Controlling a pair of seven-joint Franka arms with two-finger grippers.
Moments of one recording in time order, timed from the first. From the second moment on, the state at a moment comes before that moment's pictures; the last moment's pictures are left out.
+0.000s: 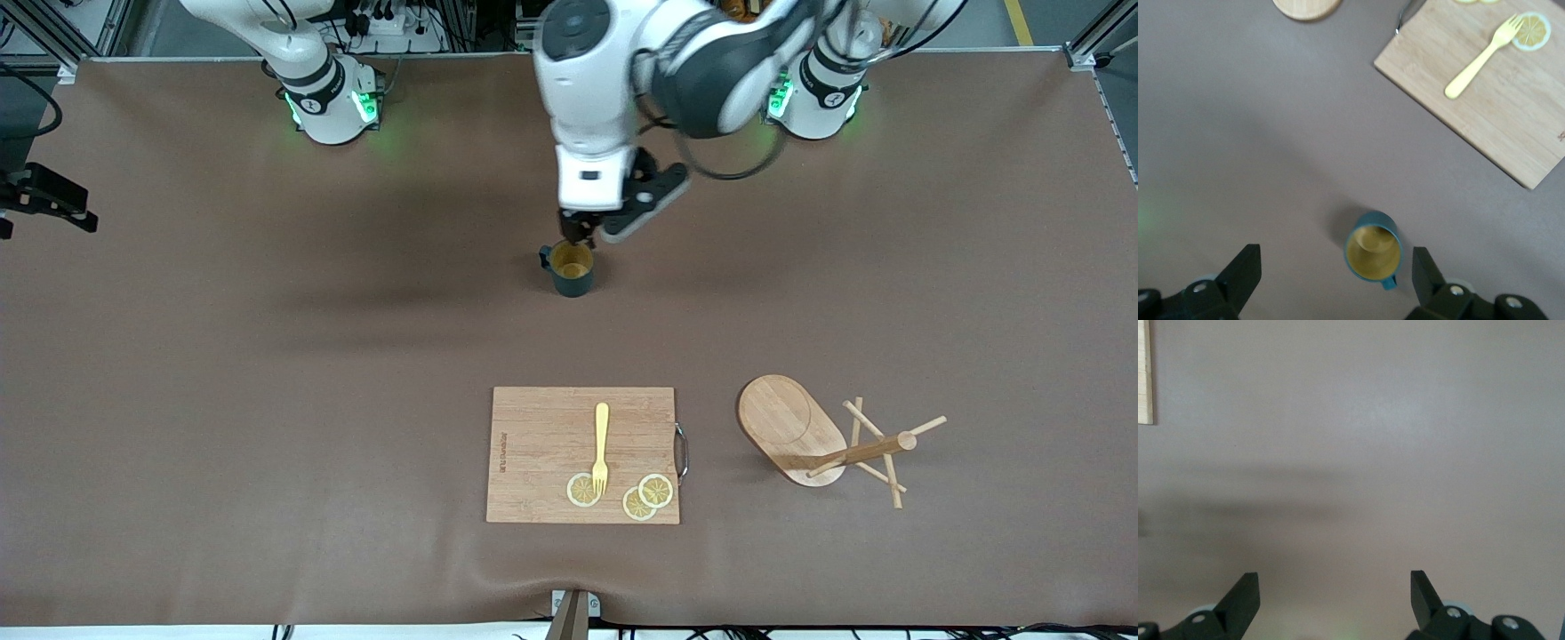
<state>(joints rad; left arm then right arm) -0.62 0.42 -0.34 -1.41 0.26 1.70 -1.67 0.06 -0.01 -0.16 -1.55 -0.03 1.49 -0.18</state>
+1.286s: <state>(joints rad) -1.14 0.75 -0.01 -1.26 0.39 1.91 -2.12 0.06 -0.03 -0.16 -1.58 0.04 1.41 -0.16</state>
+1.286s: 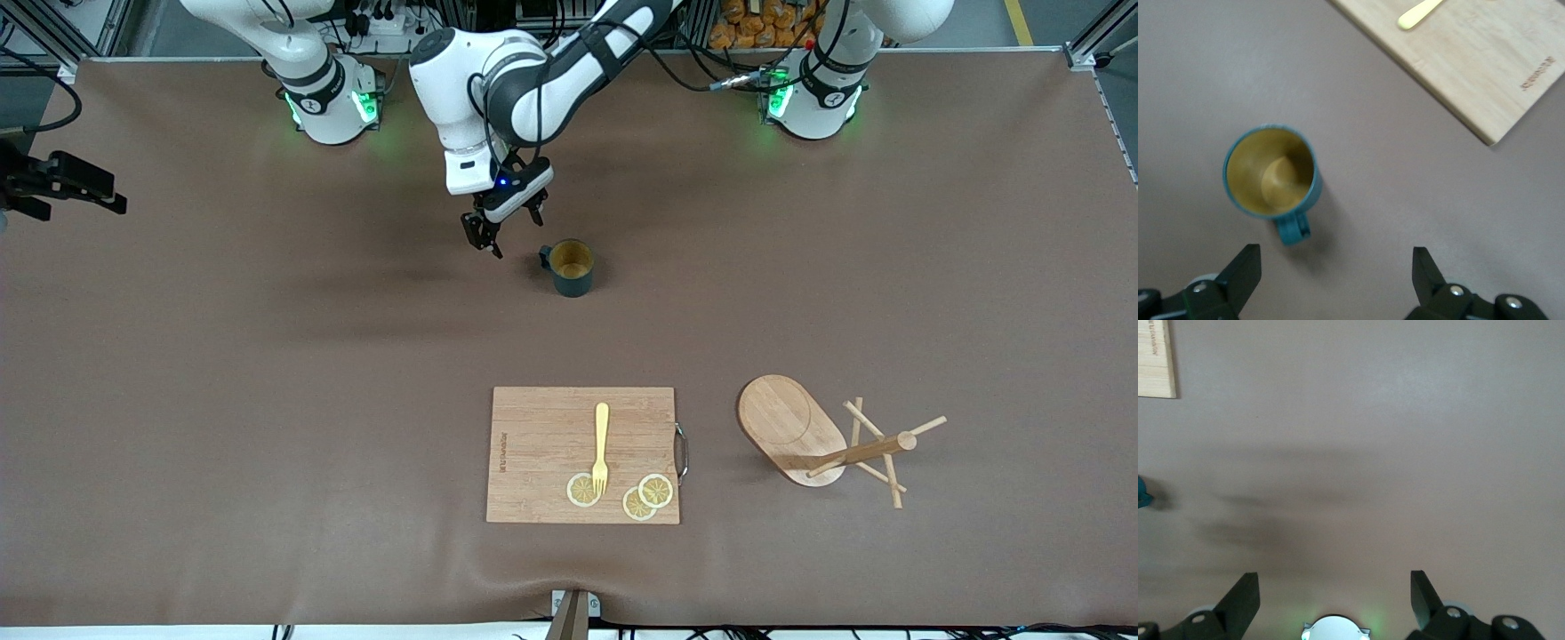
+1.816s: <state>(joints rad) -1.20 0.85 0.05 -1.26 0.39 1.91 -2.27 0.06 -0.03 -0.16 -1.58 0.06 1.41 -0.16</state>
